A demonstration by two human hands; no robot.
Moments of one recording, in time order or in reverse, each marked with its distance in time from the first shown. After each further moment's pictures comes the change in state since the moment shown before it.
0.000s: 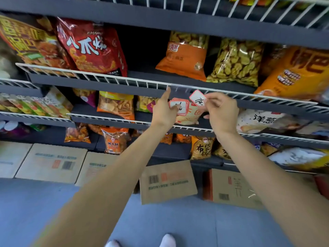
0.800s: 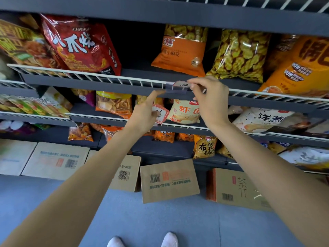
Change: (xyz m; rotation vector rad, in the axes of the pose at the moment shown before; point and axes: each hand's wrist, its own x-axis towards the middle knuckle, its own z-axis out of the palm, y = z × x) left_hand 0.008 -0.025 -0.031 0.442 -0.120 0.121; right_hand 0.031 -0.004 0.014 -0.186 -0.039 -0.437
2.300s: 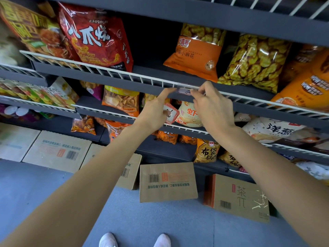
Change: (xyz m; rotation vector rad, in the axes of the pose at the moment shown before) left_hand 0.001 0.012 -0.006 -0.043 -0.015 -0.007; right_hand 0.000 0.018 0.019 -0.781 -0.181 -0.412
